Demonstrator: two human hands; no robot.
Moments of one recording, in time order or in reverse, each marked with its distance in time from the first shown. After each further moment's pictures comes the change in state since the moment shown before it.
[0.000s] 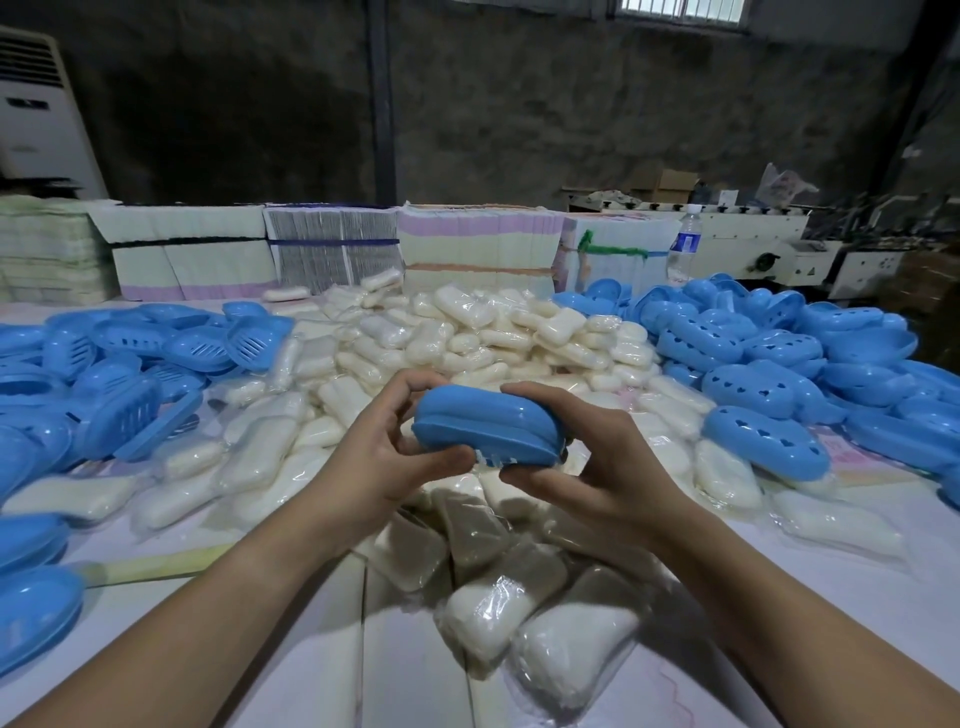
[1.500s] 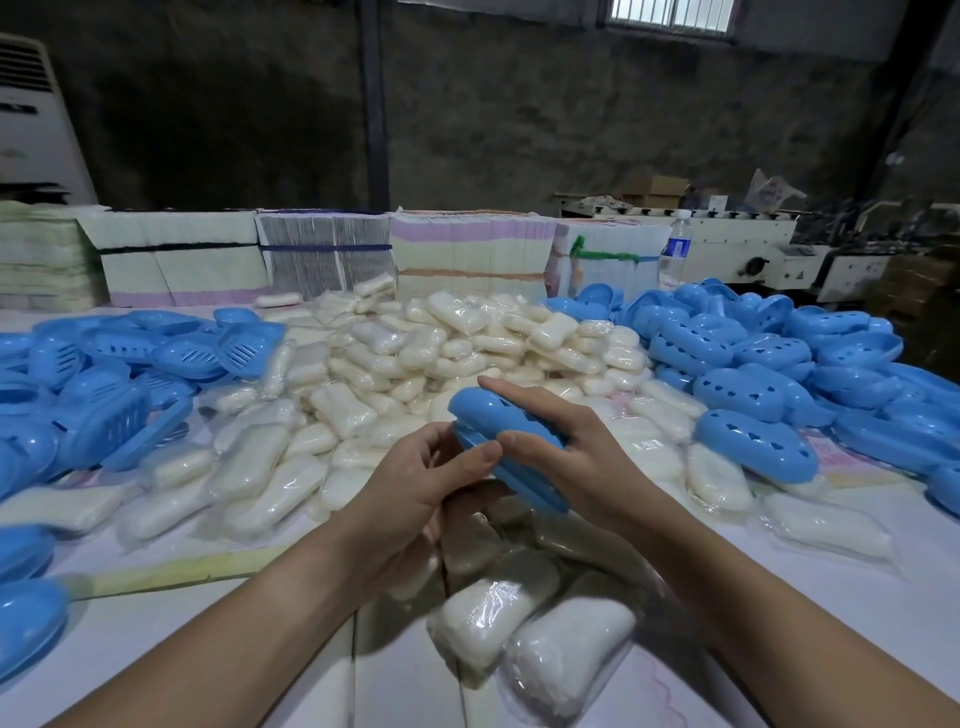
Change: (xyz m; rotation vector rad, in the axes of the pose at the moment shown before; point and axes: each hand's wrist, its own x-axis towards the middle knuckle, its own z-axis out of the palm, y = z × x) left_hand -0.007 0.006 0.043 -0.498 0.036 -0.316; right_hand 0.013 -0.001 0.008 0.220 -0.054 0.323
